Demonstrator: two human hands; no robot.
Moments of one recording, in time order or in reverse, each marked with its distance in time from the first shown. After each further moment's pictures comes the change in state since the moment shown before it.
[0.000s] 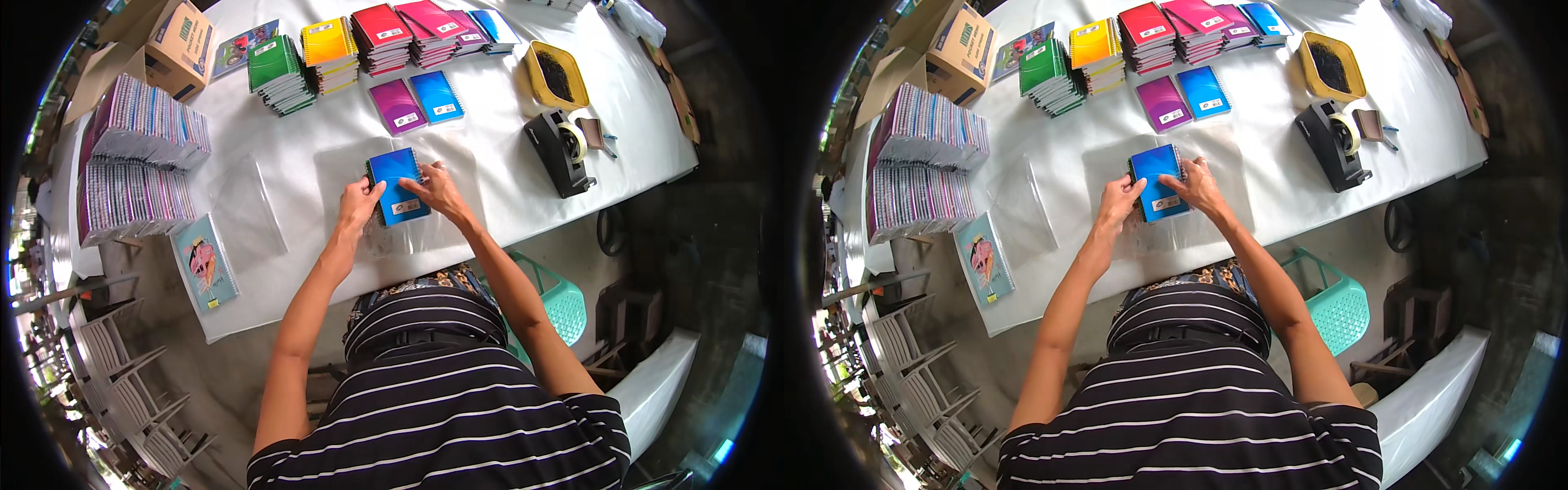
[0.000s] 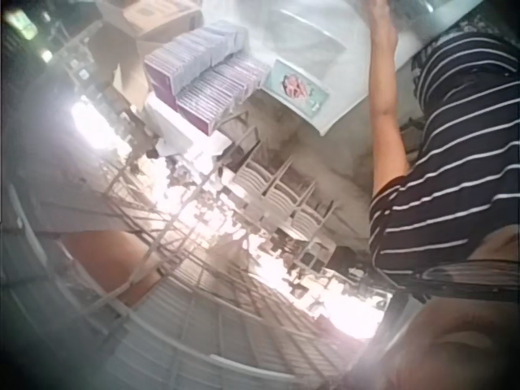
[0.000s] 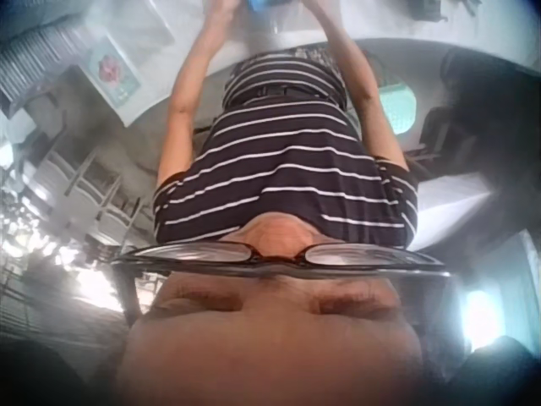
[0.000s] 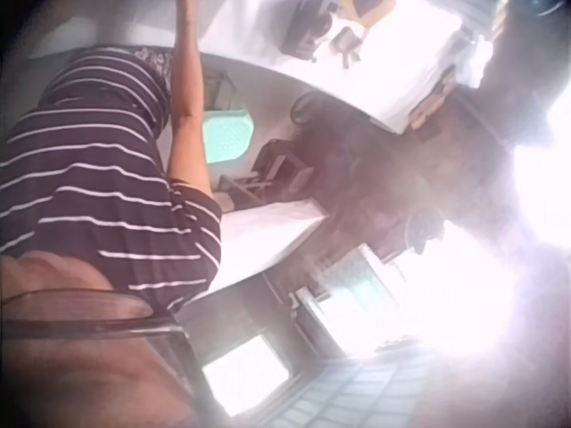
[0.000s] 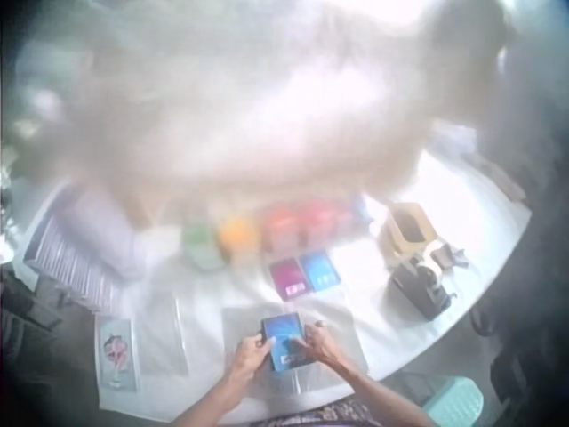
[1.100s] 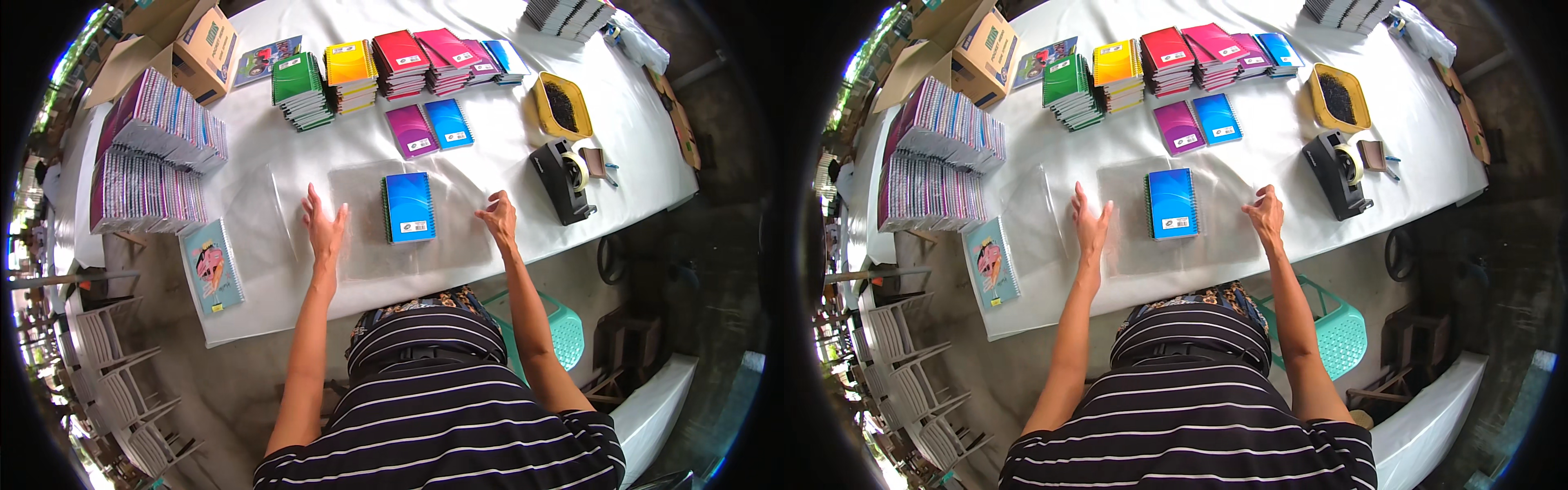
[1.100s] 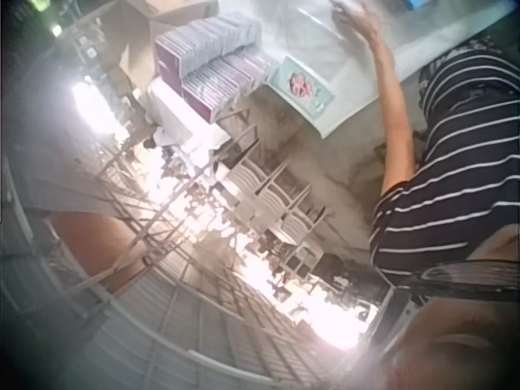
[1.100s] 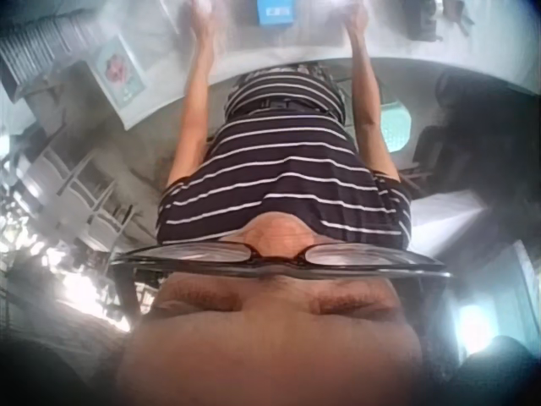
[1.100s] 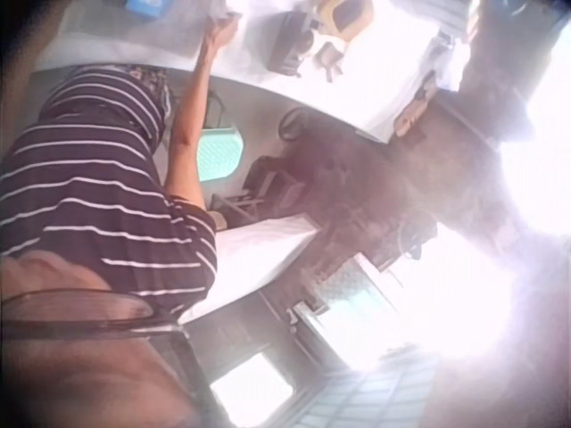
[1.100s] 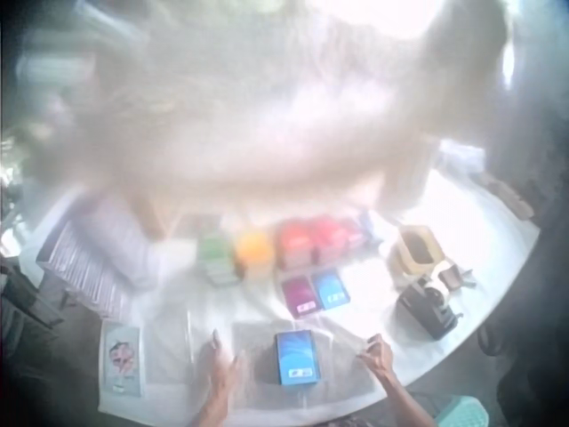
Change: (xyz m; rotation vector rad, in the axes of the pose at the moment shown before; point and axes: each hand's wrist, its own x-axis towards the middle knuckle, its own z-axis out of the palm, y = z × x) left_hand -0.008 -0.041 -0.055 0.420 0.614 0.348; right_hand -0.022 0.078 -0.066 -0.191 0.464 0.251
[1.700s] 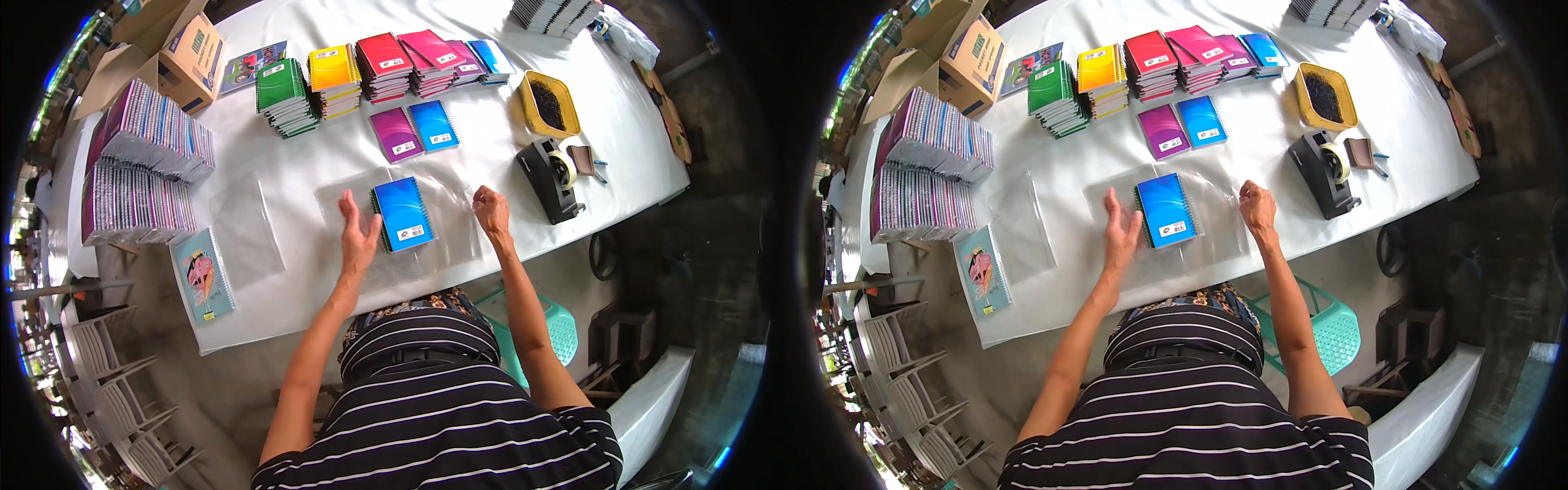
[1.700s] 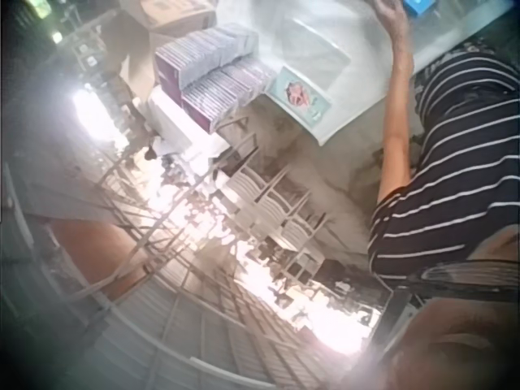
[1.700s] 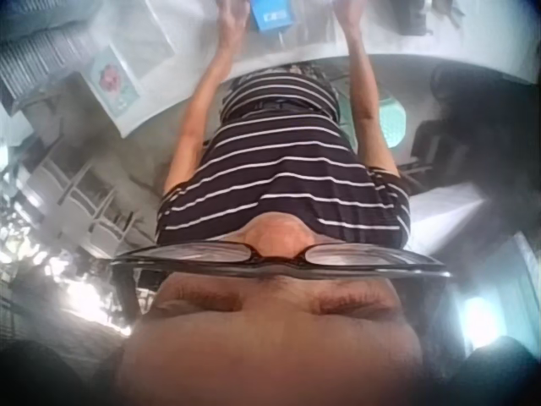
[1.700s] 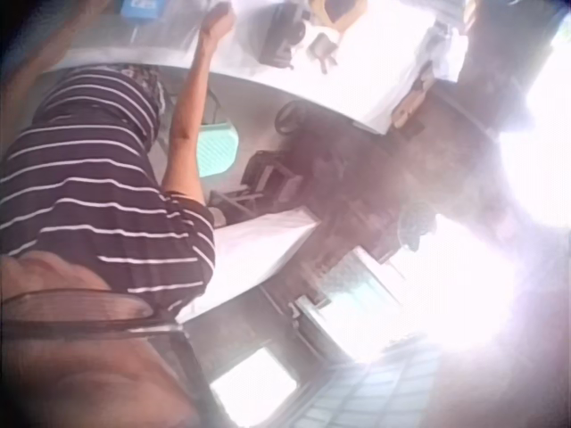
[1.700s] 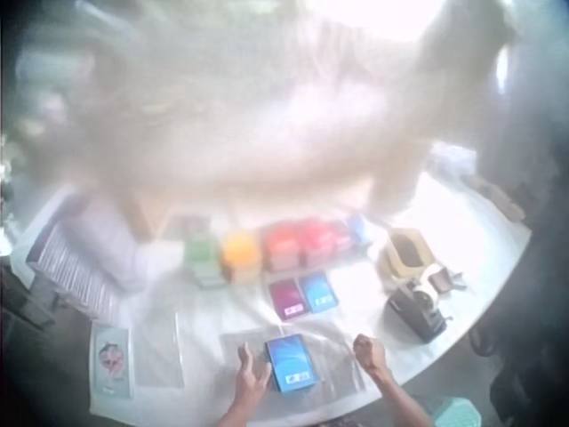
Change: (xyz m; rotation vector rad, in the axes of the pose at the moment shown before) left_hand -0.043 0.055 0.041 -0.442 -0.223 0.127; right_hand 0.016 -0.004 -0.011 -0.165 0.025 -0.229
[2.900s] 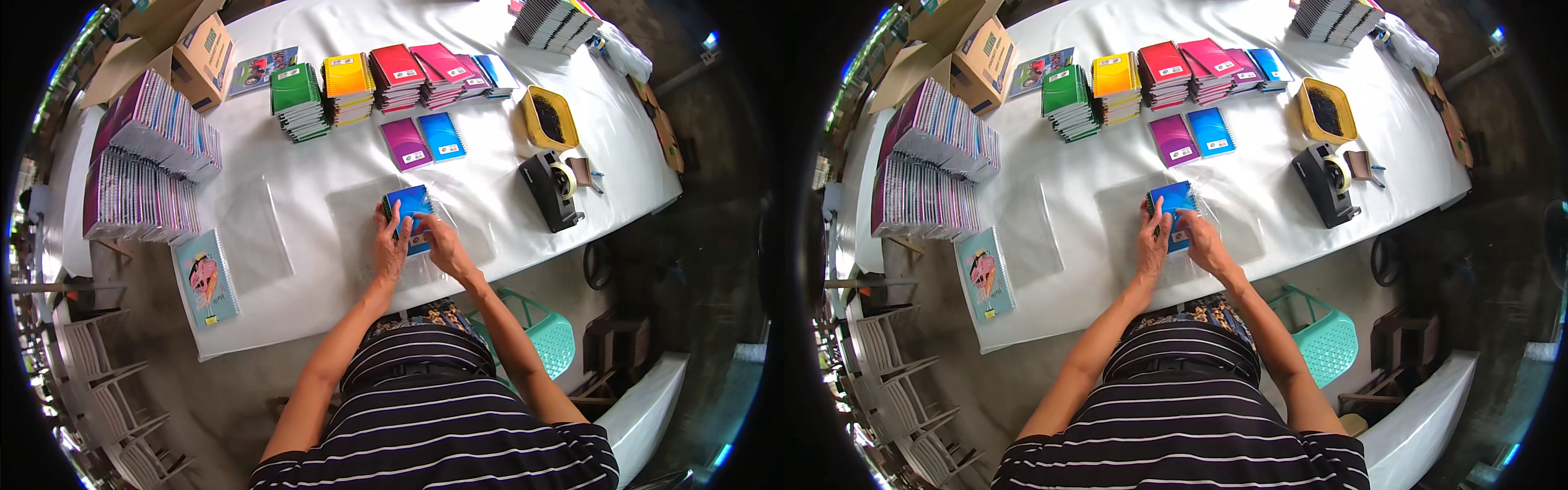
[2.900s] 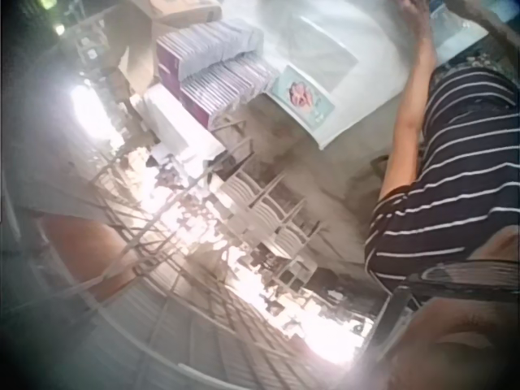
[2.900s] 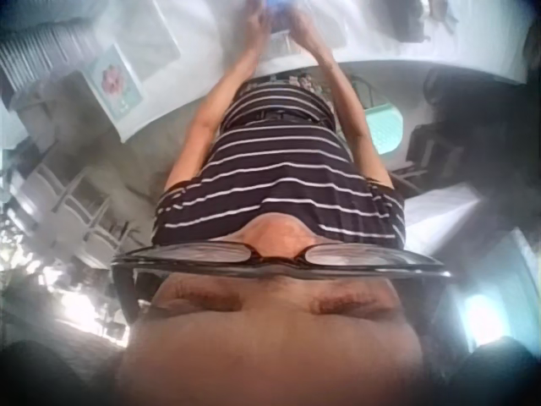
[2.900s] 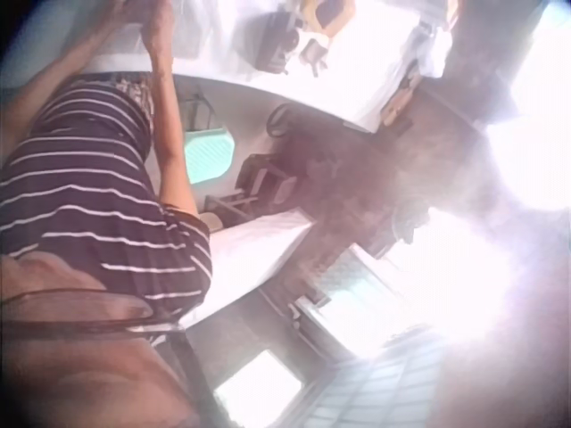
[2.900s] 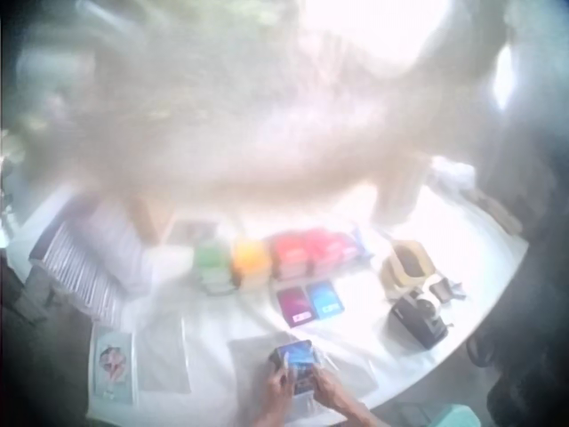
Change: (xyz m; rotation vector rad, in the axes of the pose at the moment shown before) left_hand -0.007 -0.005 0.037 -0.061 0.006 -0.051; right_hand -0.075 -0.116 0.022 0.509 -0.182 -0.517
